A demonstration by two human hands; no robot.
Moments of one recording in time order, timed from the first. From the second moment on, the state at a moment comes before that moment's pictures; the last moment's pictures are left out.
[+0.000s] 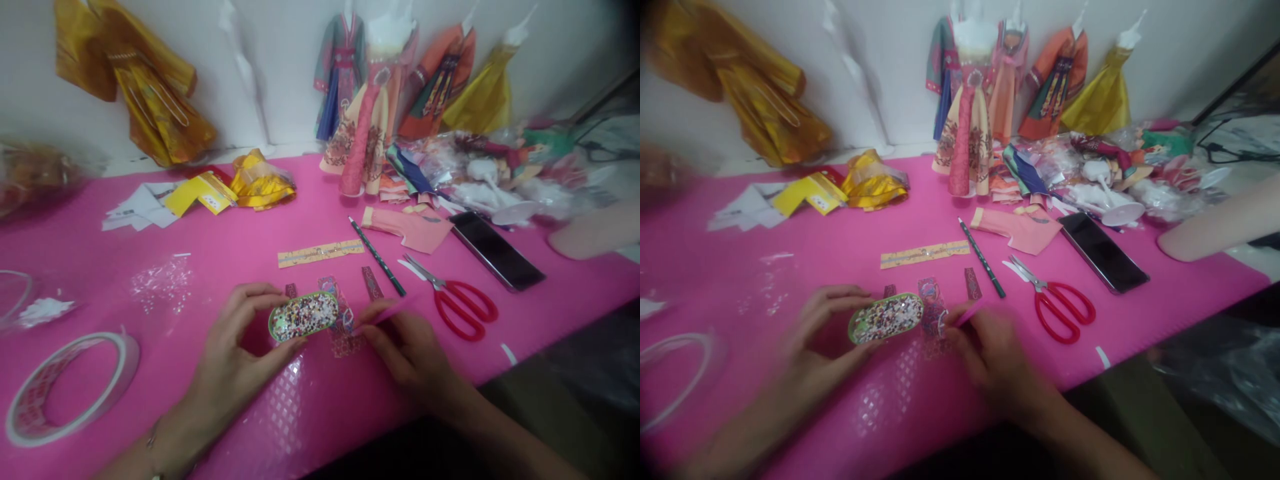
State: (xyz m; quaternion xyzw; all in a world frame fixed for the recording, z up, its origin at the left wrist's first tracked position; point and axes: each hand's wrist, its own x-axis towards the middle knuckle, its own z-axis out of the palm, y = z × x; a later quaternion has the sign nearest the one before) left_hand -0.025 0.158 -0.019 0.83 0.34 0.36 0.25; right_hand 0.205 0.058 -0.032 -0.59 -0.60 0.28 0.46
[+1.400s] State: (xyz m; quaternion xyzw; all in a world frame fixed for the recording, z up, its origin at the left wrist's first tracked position) left_hand -0.023 0.158 -0.018 0.84 0.34 0.35 0.25; right_hand 0.206 0.059 -0.034 -0.60 -0.62 0.27 0.43
